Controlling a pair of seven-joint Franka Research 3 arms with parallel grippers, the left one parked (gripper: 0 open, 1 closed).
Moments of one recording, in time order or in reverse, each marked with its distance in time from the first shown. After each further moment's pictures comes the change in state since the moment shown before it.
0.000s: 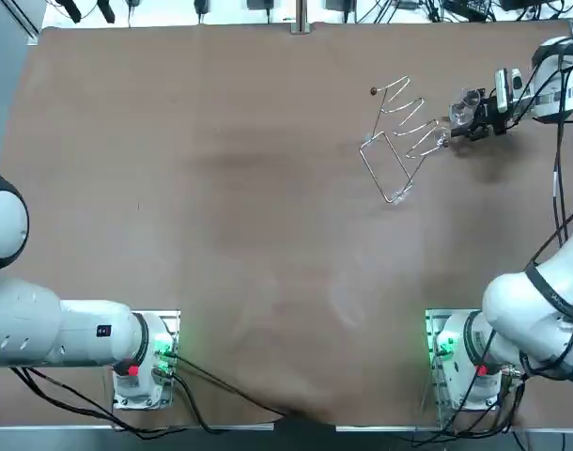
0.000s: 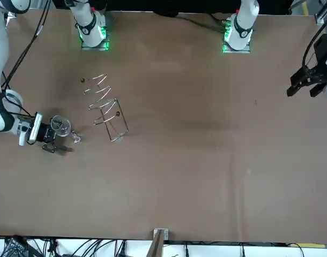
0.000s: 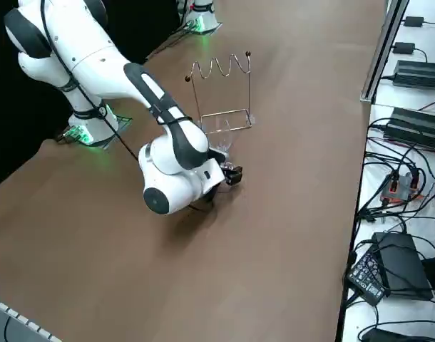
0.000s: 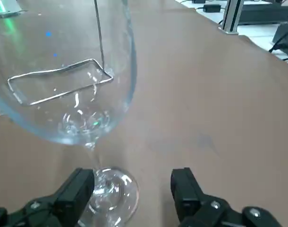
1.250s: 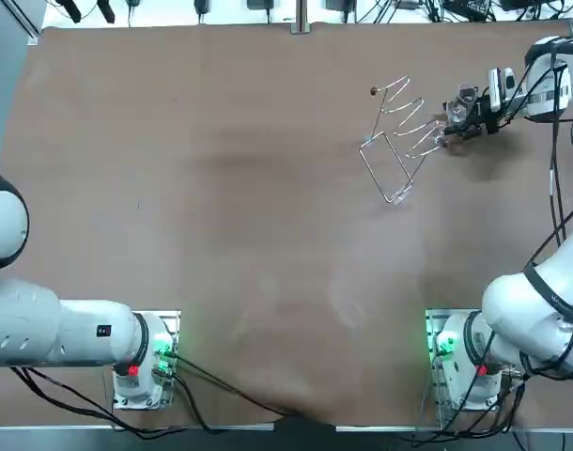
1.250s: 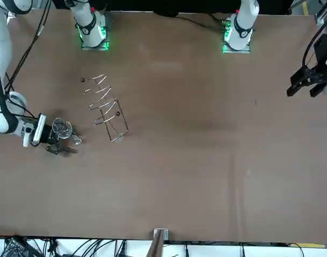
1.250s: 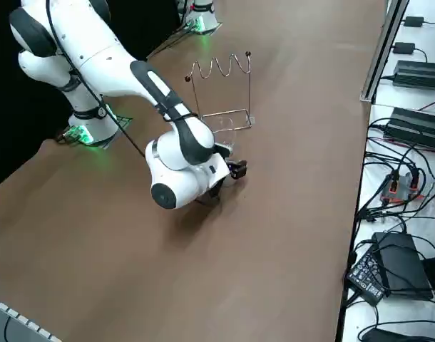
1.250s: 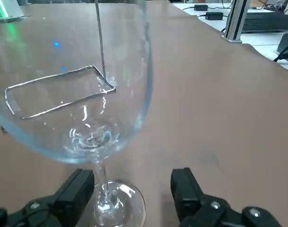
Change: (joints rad) arm 0.031 0.000 0.001 -0.017 0.038 0.002 -0.019
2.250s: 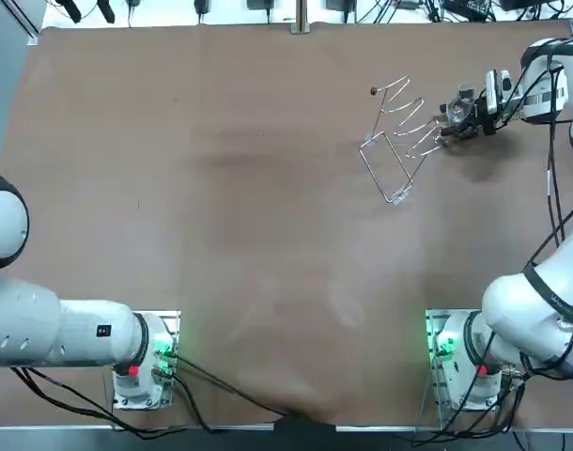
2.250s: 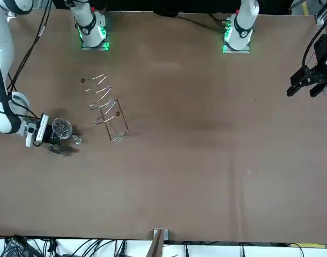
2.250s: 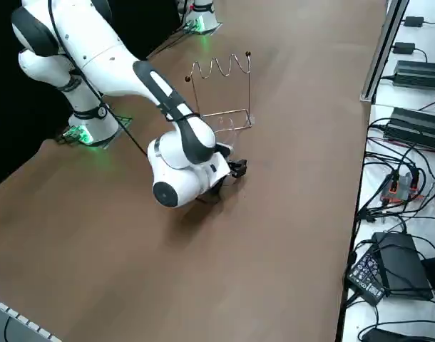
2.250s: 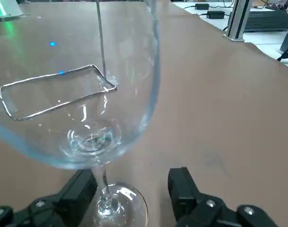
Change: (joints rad) arm 0.010 0.000 0.000 -0.014 0.012 0.017 -0.010
